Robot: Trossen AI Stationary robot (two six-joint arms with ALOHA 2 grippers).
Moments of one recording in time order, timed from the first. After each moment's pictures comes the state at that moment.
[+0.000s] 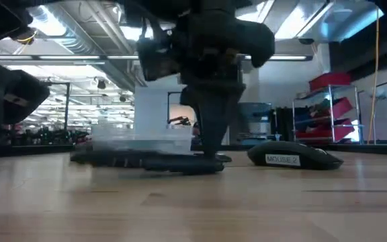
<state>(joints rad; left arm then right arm) -0.77 1.46 0.50 0.22 -0.38 -0.59 0.23 2.34 1.96 -1.09 -0.12 0.06</state>
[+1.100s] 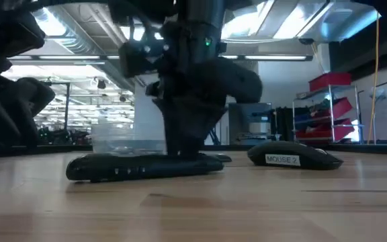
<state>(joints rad) -0.76 1.47 0.50 0.12 -0.55 -0.65 0.24 2.41 2.00 -0.99 0.05 -0.28</state>
